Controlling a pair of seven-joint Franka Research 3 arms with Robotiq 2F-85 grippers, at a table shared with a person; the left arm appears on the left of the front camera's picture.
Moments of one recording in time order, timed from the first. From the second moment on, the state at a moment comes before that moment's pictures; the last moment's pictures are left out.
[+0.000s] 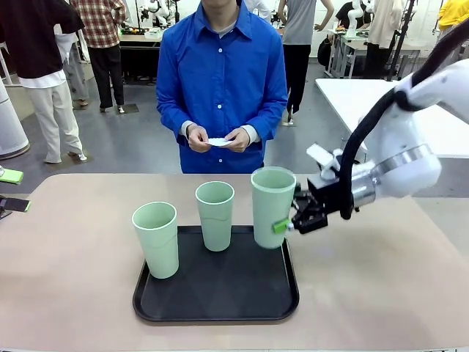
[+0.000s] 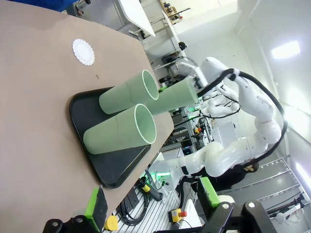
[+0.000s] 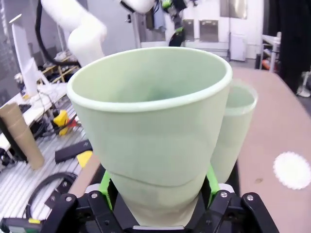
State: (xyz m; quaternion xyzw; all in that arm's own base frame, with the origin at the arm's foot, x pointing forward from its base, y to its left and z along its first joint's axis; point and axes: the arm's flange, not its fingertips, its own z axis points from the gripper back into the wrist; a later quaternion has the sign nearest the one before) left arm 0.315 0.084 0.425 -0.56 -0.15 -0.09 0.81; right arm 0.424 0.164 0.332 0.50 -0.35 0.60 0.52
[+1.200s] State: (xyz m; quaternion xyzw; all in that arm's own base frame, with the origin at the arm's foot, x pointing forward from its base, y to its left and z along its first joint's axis) left arm 0.315 0.084 0.425 -0.56 -0.15 -0.09 0.81; right arm 0.395 0.191 0.469 0.44 -0.37 0.60 0.56
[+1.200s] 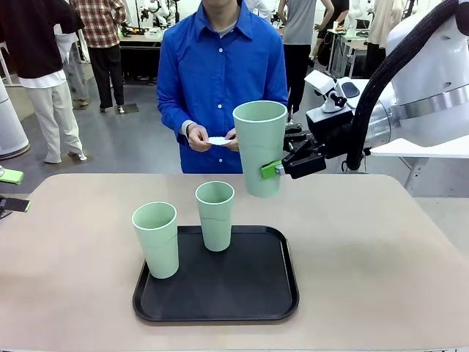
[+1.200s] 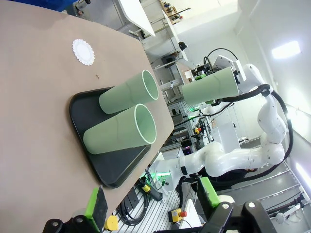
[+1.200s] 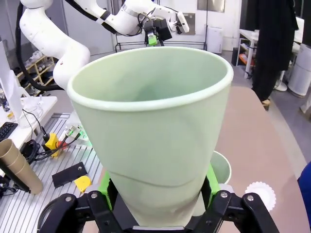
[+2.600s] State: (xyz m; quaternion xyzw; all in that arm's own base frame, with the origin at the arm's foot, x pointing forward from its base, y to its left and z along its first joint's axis) left arm 0.315 0.084 0.425 -0.56 -0.15 -0.09 0.81; right arm 0.585 0.151 0.439 0.45 -0.40 0.54 0.59
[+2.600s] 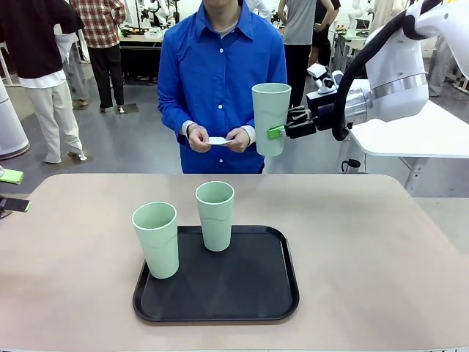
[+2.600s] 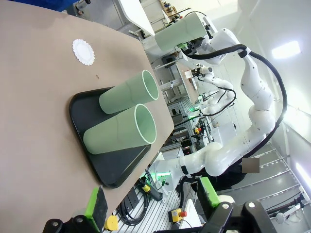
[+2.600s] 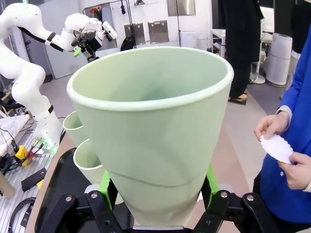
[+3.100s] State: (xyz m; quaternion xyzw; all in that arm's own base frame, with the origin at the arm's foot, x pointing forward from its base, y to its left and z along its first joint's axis) left arm 0.315 0.084 0.425 -0.56 -0.15 -0.09 0.81; right arm 0.577 0.184 0.405 0.47 -0.33 0.58 0.58
